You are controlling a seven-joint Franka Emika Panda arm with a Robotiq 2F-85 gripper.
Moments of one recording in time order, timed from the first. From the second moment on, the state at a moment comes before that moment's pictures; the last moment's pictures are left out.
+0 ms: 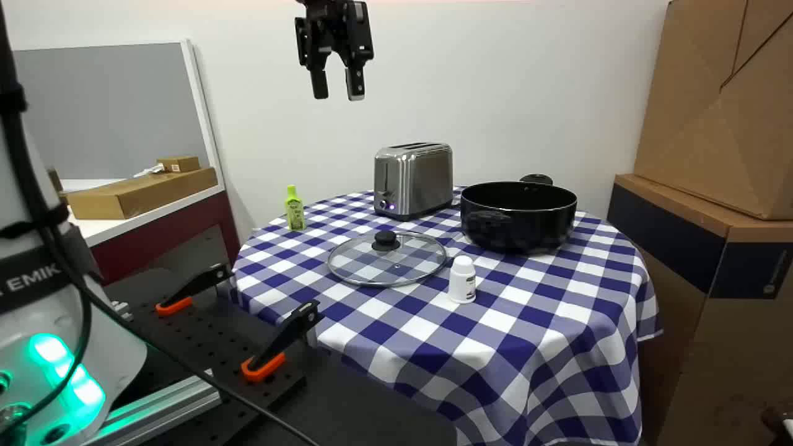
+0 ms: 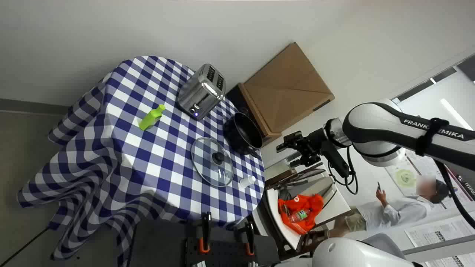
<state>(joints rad) -0.14 -0.62 -0.05 -2.77 -0.01 2.24 0.10</state>
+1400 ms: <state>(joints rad) -0.01 -0.05 -0.07 -2.69 0.20 2.72 0.08</state>
